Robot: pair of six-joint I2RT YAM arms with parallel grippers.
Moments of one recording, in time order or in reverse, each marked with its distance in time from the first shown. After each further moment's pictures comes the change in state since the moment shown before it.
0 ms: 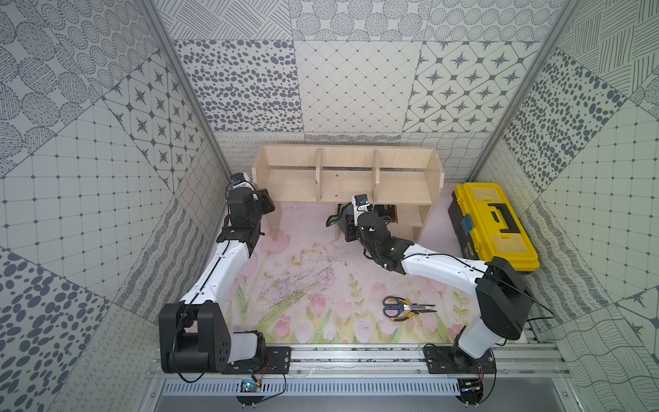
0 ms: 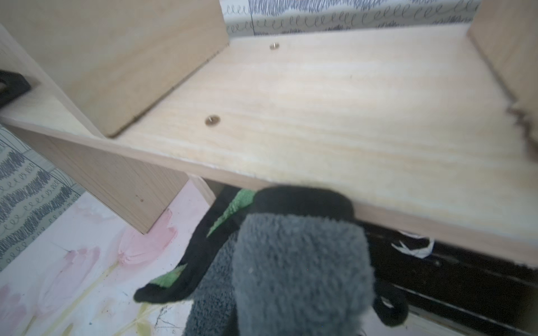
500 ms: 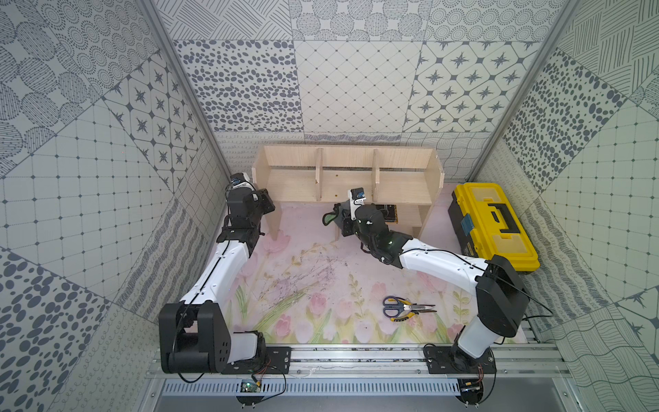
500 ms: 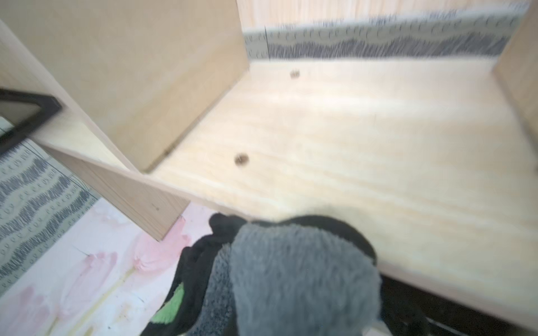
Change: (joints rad) left arm 0.000 0.000 -0.002 0.003 0.000 0.000; right arm 0.009 -0.007 0.149 -0.088 -0.034 -0.043
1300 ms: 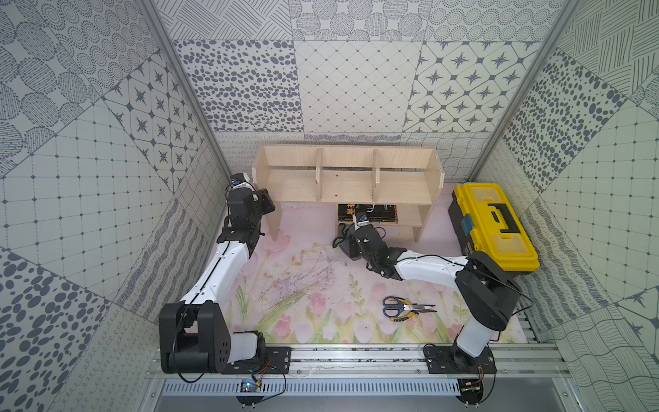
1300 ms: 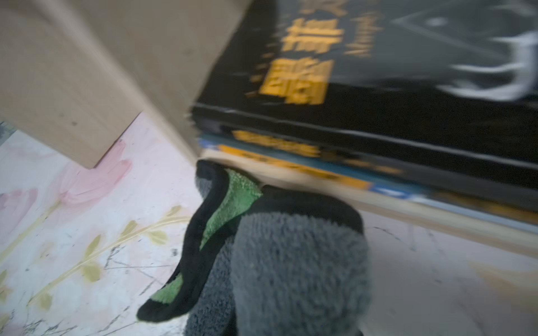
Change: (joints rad) left arm 0.000 0.000 -0.007 0.013 0.000 0.001; right arm -0.071 0.018 -0.304 0.065 0.004 0.120
